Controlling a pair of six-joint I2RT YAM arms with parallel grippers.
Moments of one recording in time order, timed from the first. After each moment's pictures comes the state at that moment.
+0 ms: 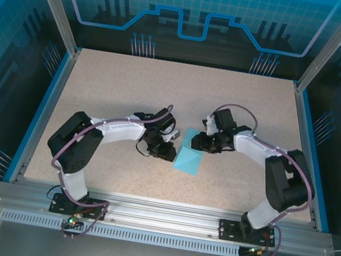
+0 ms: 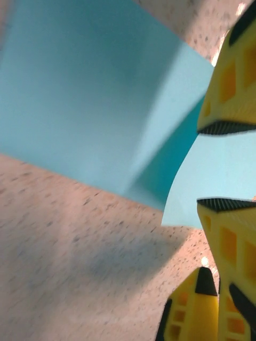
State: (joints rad) left arm -0.64 1.78 1.10 -0.58 0.46 -0.44; right arm 0.40 1.61 0.93 -0.44 -0.42 0.38
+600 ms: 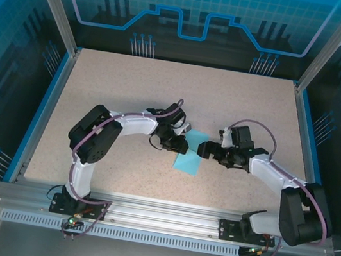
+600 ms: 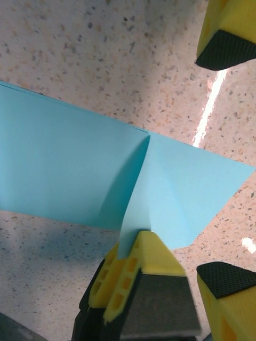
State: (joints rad) left arm -0.64 1.98 1.26 -0.46 0.51 -0.46; right arm 0.30 1.33 0.62 -0.31 -0.45 0.47
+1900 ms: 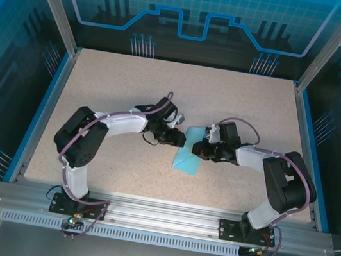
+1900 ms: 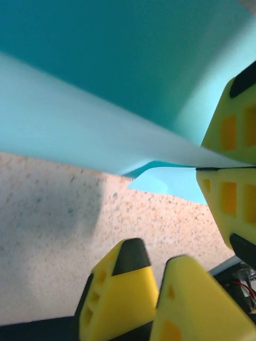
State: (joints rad) left arm -0.57 1.83 1.17 -0.41 0.48 -0.50; right arm 0.37 1.61 0.68 -0.02 -0.65 0.62
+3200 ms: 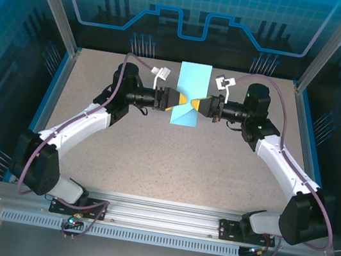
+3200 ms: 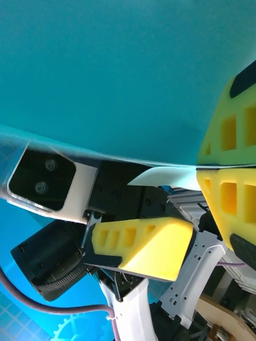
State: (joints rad) left arm -0.39 1.45 1.11 0.17 0.98 -0.92; right arm 0.32 1.35 1.05 0.11 -1.03 0.52
